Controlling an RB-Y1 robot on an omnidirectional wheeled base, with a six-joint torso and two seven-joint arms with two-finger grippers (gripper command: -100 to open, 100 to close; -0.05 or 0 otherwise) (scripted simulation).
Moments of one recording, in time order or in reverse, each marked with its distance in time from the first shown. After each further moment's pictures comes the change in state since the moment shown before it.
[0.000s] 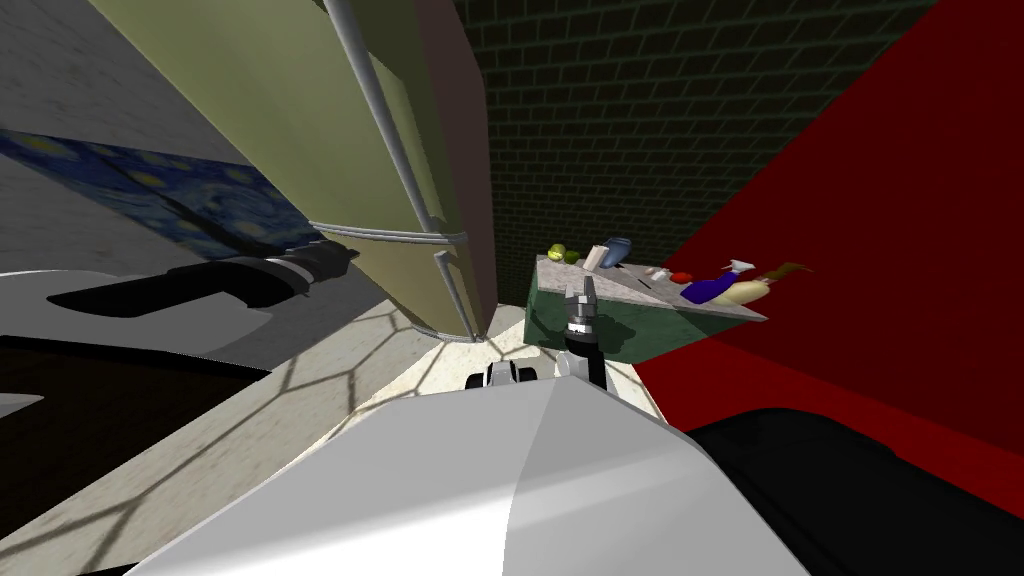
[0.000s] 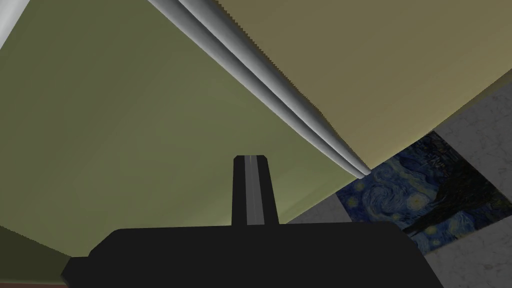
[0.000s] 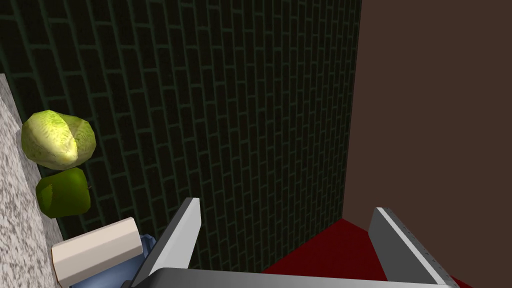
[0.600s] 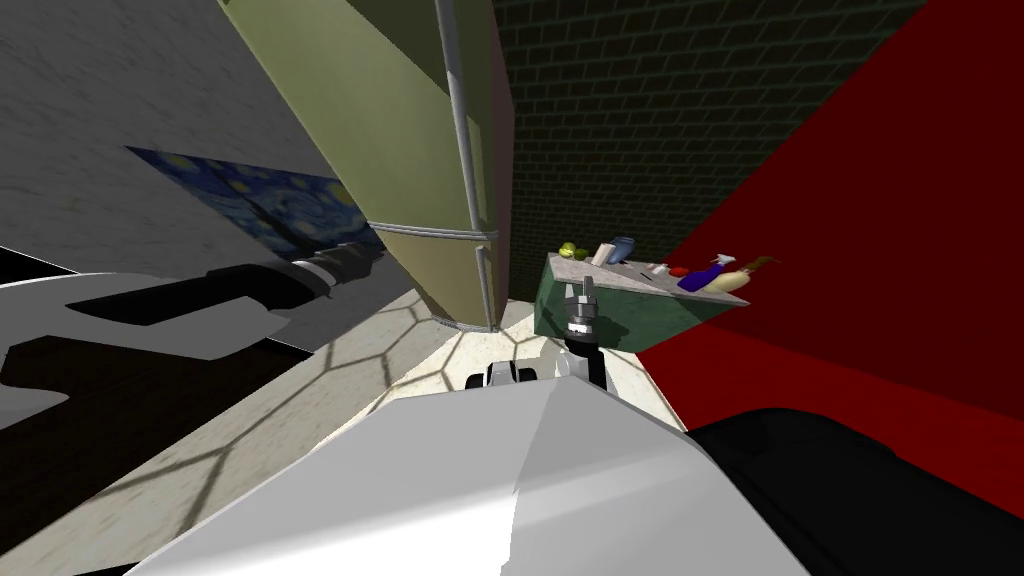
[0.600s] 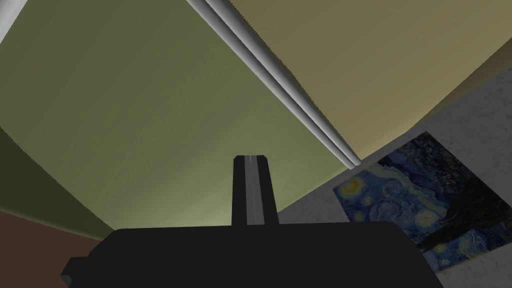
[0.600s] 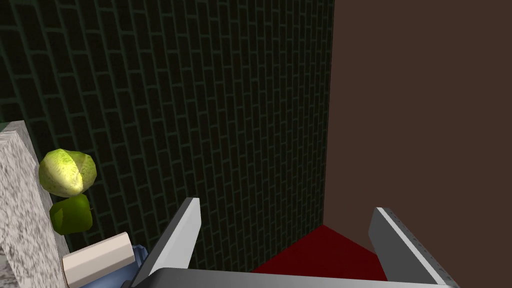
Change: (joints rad) left arm 0.006 0.017 -0.033 -0.120 0.026 -0.044 0.011; right arm 0.000 0.000 0.000 0.000 0.000 0.000 0.000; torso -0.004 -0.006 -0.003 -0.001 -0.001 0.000
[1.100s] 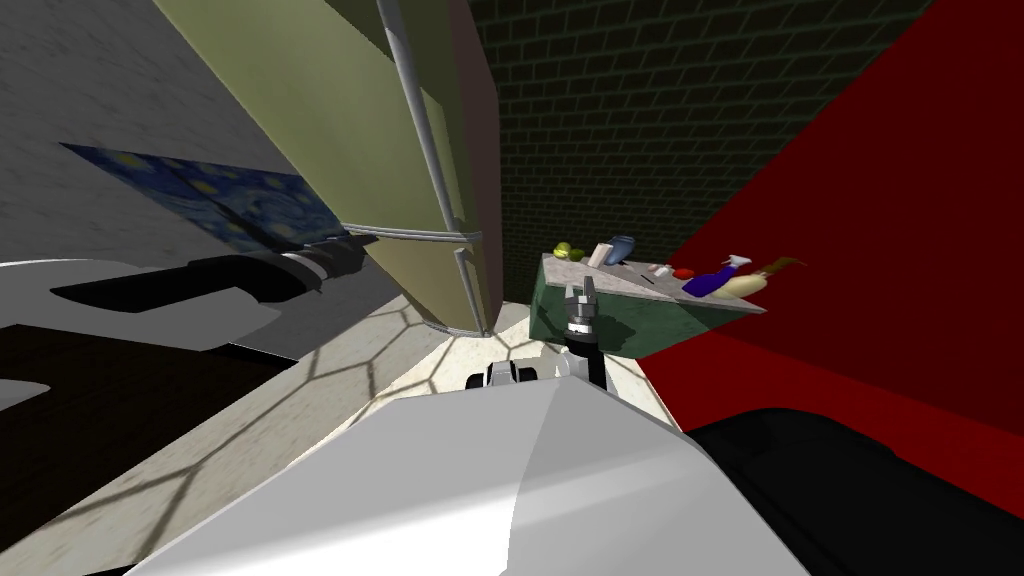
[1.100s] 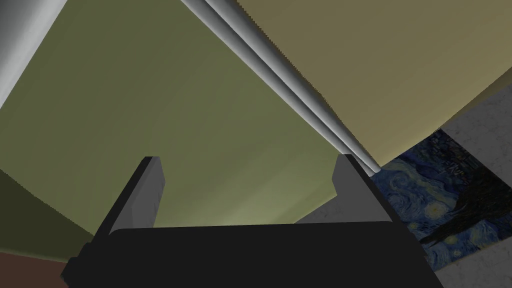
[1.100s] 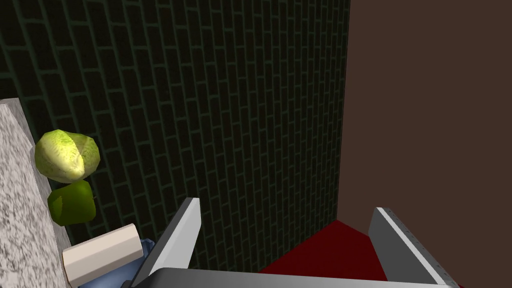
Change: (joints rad) left arm -0.024 0.027 0.021 0.036 0.001 0.057 0.001; right arm 0.001 0.001 0.001 0.000 0.000 0.000 0.000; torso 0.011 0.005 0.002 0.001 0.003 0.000
